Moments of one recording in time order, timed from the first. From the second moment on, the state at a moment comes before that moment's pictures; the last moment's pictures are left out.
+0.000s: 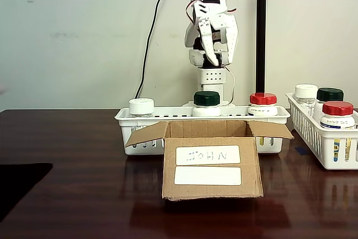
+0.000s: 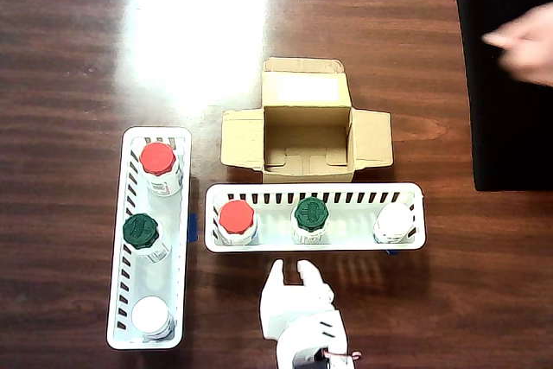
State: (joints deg) arm -1.3 173.6 134.0 72.8 104.5
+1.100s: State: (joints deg) arm -1.4 133.8 113.9 58.1 105.8
